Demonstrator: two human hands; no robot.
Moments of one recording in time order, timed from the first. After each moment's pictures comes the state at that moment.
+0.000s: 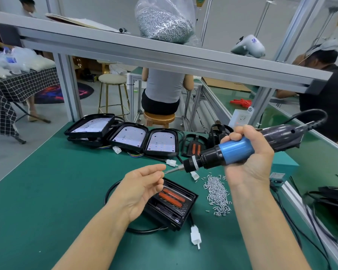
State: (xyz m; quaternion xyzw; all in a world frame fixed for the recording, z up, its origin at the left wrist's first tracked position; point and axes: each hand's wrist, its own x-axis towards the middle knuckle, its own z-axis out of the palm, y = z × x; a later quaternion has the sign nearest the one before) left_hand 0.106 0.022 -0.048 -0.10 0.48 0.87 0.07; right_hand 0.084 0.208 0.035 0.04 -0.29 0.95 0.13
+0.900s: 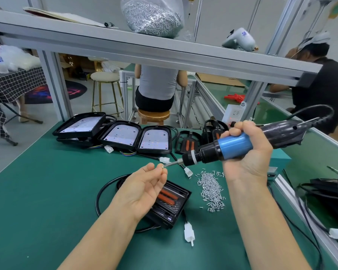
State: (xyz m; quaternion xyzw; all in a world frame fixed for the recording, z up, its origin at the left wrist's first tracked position) left_hand 0.106 0.050 -0.038 -0.16 0.29 0.94 0.08; right_hand 0.079 0.220 0.032 0.05 -0.27 0.95 0.17
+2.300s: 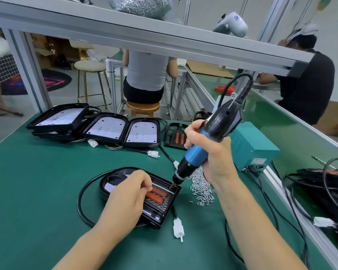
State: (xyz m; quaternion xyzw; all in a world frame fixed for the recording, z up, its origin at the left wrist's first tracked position) left_hand 0.127 0.039 -0.085 0.08 0.88 0.47 -0.08; right_hand 0.058 0.223 -0.005 0.16 -0.61 0.77 0.10
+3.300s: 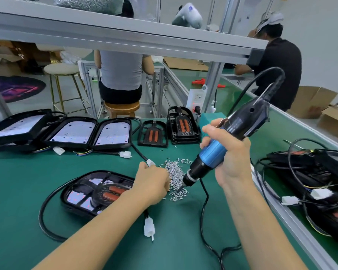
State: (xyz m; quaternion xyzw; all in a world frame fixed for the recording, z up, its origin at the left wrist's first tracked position) left_hand 0.050 0.151 -0.079 0.21 0.98 0.05 0.04; right_hand 0.088 0.300 0.008 0.03 -0.56 0.80 0.22
